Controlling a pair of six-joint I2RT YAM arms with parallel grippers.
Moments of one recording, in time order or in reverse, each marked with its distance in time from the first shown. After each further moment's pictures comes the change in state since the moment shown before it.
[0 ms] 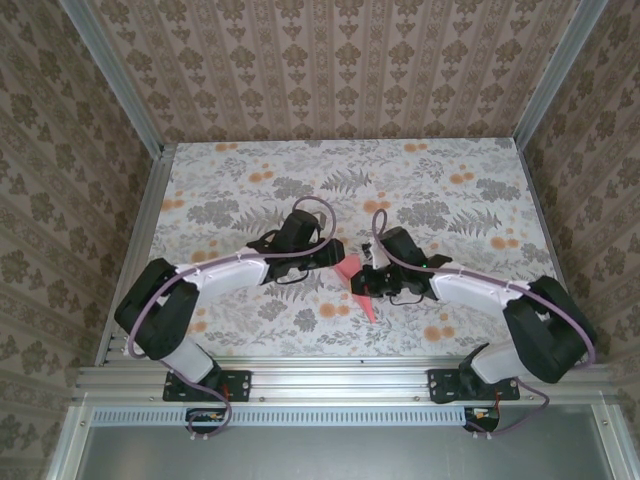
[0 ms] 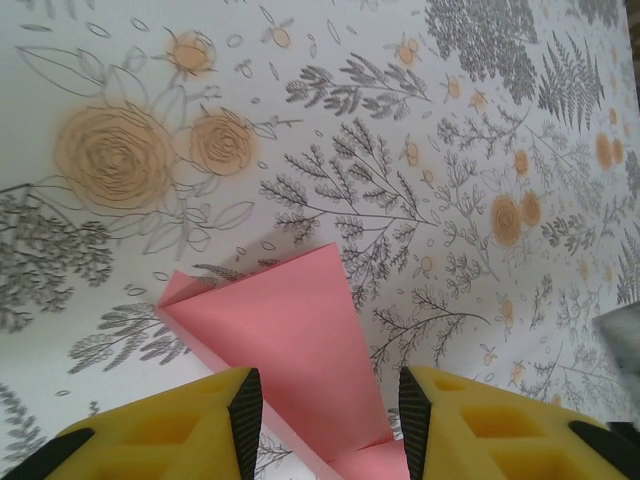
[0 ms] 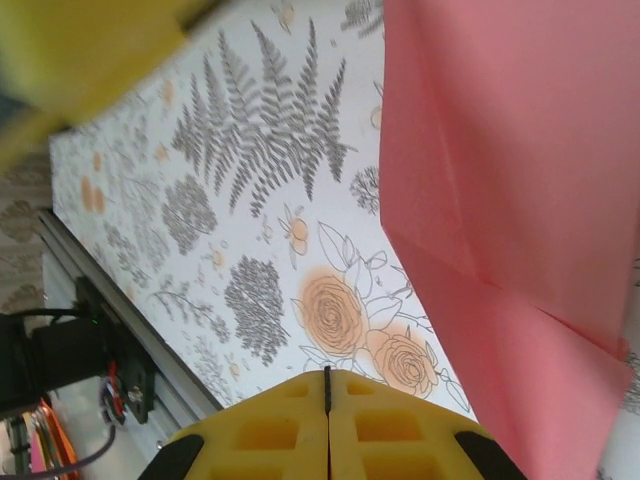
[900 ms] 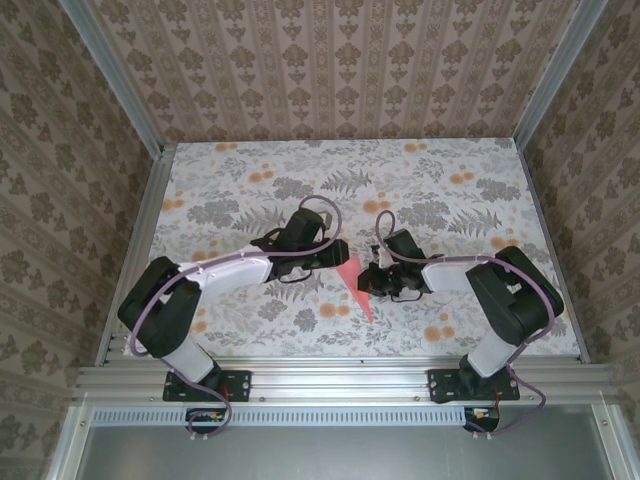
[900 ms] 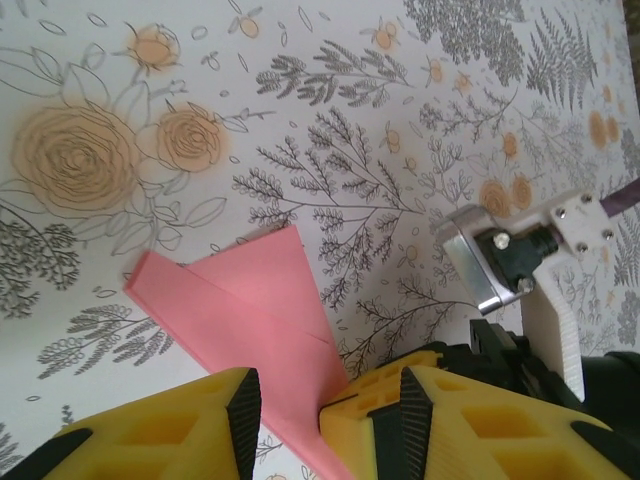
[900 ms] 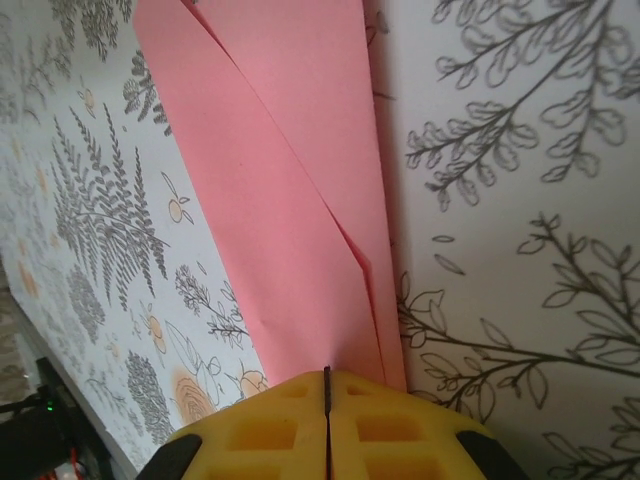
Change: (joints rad) left arm -0.023 0.038 0.052 -0.037 0.022 0.031; right arm -0.127 0.224 -0.053 0.217 -0.032 0.070
